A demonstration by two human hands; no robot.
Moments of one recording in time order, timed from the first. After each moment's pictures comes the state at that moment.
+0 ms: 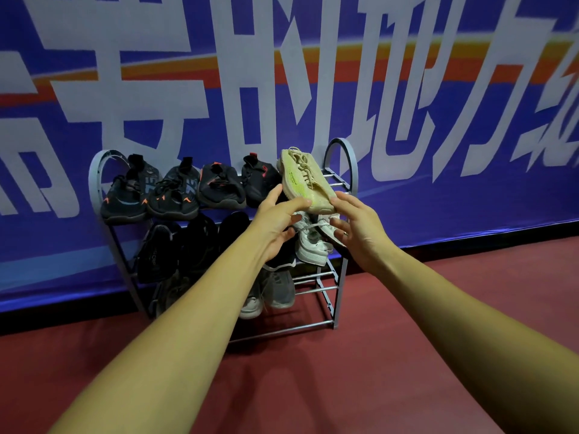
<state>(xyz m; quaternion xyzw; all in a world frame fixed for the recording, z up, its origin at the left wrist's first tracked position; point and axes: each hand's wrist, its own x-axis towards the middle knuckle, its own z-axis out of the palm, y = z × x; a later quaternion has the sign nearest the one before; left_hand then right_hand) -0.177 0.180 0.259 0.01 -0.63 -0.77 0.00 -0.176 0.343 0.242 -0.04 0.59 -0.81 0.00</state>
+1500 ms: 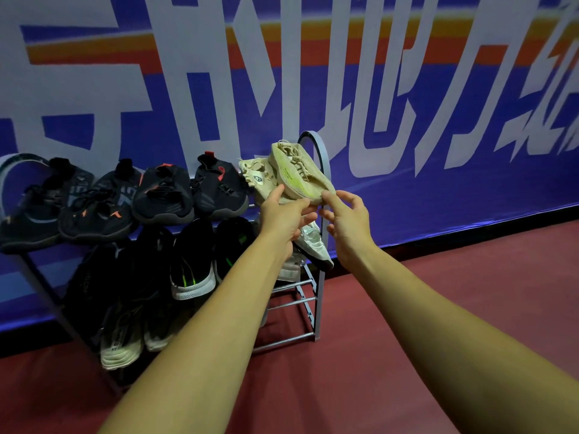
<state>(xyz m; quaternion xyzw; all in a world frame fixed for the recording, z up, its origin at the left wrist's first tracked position) -0.254 0.265 0.242 0.06 -0.61 -0.79 0.03 -0.259 0.377 0.219 0.05 0.56 -0.81 -0.12</state>
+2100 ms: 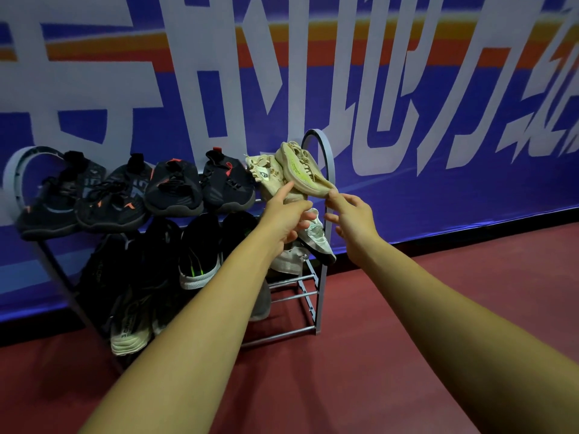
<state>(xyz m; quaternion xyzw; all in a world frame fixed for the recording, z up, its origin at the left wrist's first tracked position) -0.244 0.247 0.239 0.03 -0.71 -0.70 -0.01 -0.246 0.382 0.221 0.05 0.65 -0.75 -0.10</state>
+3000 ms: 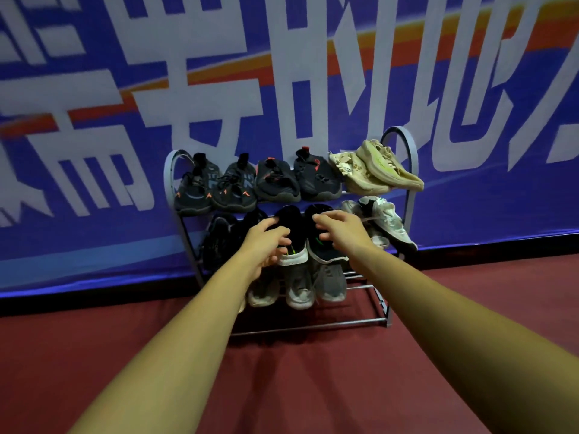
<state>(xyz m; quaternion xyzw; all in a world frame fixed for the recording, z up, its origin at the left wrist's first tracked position) -0.152 0.066 0.212 0.17 -0.75 -0.64 0.04 -0.195 0.233 0.206 -0.05 0.72 -0.70 0.03</state>
